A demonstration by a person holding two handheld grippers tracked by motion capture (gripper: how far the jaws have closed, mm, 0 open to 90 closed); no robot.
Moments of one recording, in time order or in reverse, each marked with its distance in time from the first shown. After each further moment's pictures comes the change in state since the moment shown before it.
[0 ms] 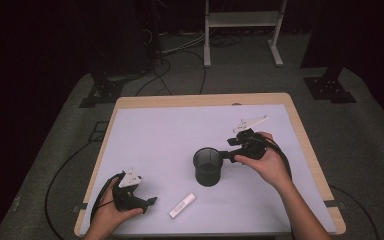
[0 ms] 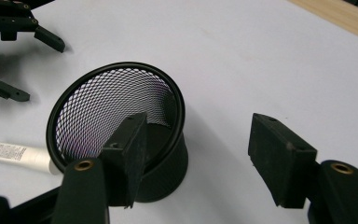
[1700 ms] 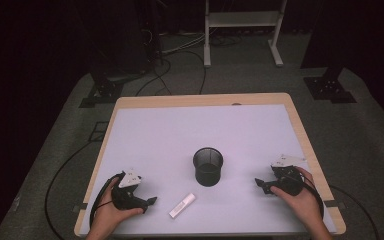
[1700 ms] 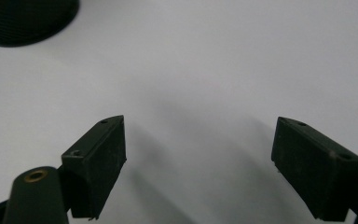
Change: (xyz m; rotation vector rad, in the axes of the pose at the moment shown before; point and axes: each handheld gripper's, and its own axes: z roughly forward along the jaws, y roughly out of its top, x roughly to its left) left arm -0.001 0.000 -0.001 -0.004 0.008 0.003; right arm -0.021 -0.148 -0.023 0.034 -0.283 0.145
